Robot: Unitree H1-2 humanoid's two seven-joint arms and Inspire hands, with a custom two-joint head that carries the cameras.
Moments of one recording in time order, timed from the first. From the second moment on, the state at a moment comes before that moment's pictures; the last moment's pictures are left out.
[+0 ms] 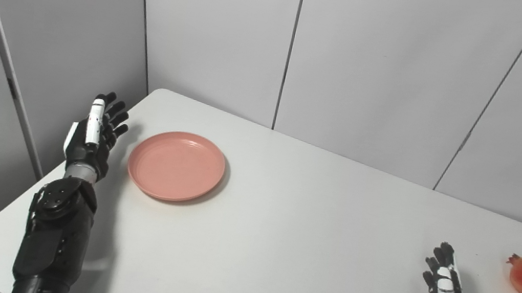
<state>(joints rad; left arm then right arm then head) -0.31 0.31 0.49 0.26 -0.38 0.17 0.07 -0.11 -0.05 0.03 0.01 0.05 0.00 0.12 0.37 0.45</state>
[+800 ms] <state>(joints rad) -0.30 0.30 0.45 0.35 -0.40 0.08 -0.01 -0.11 -0.06 0.03 0.01 0.05 0.00 0.12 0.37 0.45</state>
